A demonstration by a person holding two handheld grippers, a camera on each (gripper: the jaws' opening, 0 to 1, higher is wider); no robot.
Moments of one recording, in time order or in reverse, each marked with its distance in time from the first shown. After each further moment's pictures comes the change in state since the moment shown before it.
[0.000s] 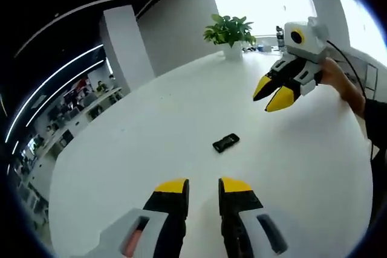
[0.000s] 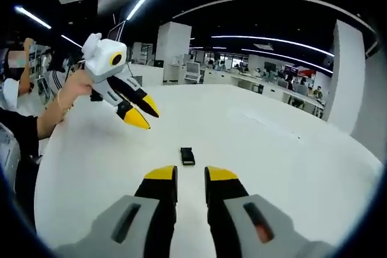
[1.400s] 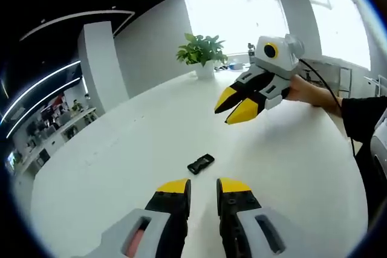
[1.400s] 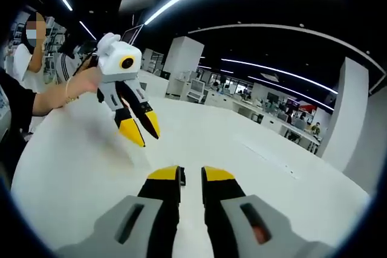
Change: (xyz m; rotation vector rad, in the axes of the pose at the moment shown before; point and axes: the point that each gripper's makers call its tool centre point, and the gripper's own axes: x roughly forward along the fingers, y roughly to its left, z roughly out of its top) left arm 0.010 -0.018 0.024 0.041 -0.157 -0.190; right arm 0.011 -0.001 0.024 -0.177 -0.150 0.002
